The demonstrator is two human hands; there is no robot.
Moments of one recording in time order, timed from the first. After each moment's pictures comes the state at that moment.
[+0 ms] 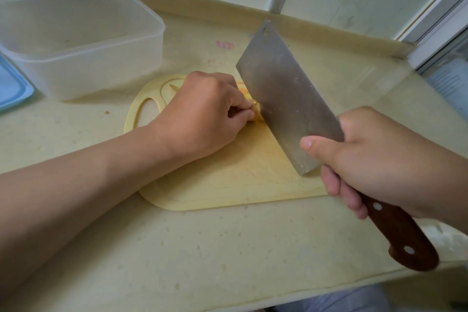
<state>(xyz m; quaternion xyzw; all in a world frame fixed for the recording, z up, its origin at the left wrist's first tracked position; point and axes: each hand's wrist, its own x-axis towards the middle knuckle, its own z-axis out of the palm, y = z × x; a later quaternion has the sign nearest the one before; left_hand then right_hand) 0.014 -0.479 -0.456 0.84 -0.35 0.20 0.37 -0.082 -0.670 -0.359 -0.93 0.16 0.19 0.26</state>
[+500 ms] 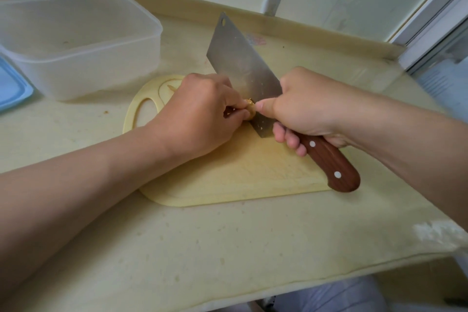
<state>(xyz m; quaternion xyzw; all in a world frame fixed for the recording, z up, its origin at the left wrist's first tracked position) 0.015 -0.479 -0.459 0.84 -0.34 0.22 0.36 -0.020 -0.638 -0.369 -0.92 0.13 0.18 0.31</state>
